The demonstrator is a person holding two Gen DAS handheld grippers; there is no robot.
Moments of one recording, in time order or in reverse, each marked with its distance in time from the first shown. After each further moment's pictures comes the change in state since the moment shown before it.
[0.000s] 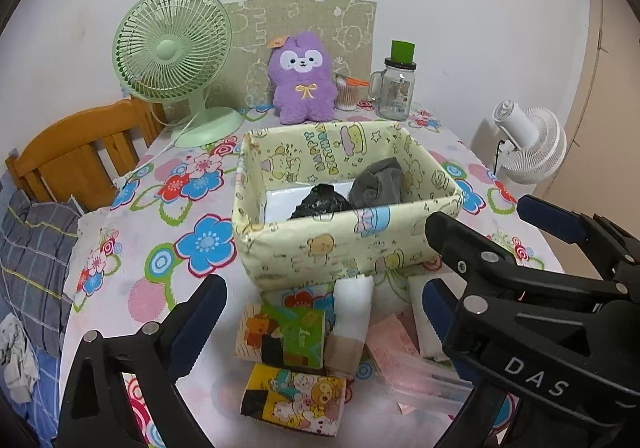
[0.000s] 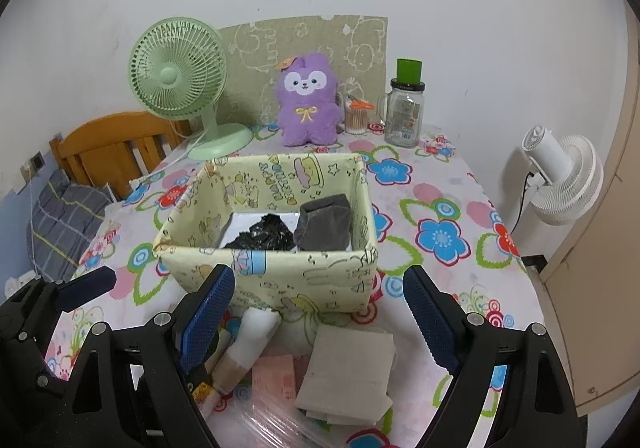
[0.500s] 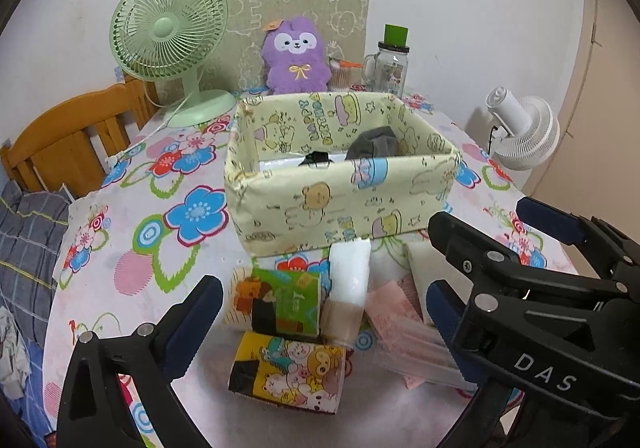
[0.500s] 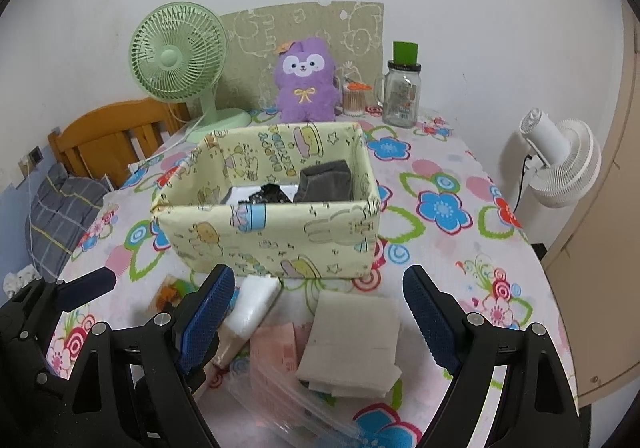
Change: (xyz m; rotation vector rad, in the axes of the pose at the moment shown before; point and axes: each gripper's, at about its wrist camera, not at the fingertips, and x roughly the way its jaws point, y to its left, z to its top) left arm 0.007 0.001 -0.031 0.006 0.023 -0.033; right arm 0.002 0.001 -0.032 0.017 0.020 -0.006
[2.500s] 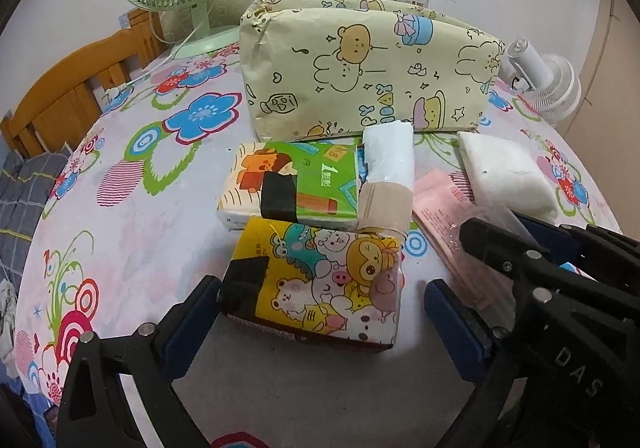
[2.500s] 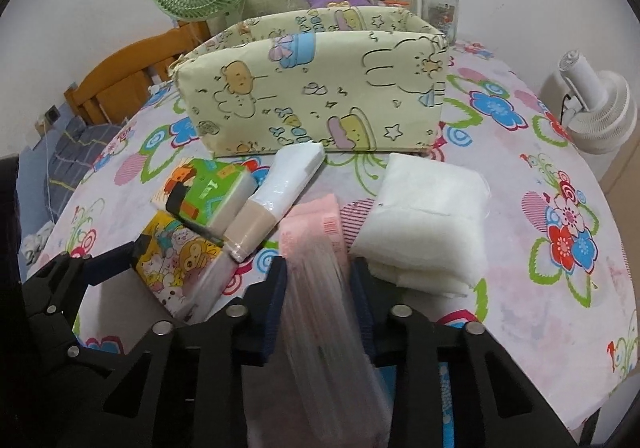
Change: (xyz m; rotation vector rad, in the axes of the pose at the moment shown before) left arm 0.041 0.016 -0.064 -0.014 0.143 0.036; right arm 0.037 0.022 -0.073 -0.006 0.197 0.097
